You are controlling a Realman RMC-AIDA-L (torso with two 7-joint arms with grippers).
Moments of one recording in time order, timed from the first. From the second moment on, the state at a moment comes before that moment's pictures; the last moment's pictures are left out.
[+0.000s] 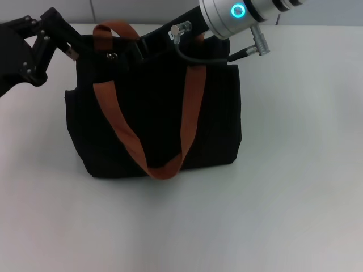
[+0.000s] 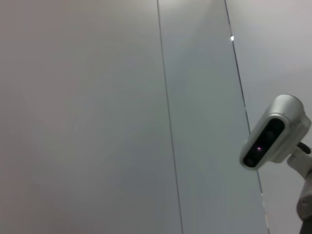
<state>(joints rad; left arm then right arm) -0.41 -2.06 0.45 0.48 1.53 1.77 -0.84 1.03 2.08 -1.39 -0.91 -2.01 -1.24 2.61</state>
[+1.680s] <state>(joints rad) -0.43 -2.05 0.42 0.48 1.53 1.73 -0.84 0.68 2.09 -1.23 -1.31 -2.11 -1.32 2.68</state>
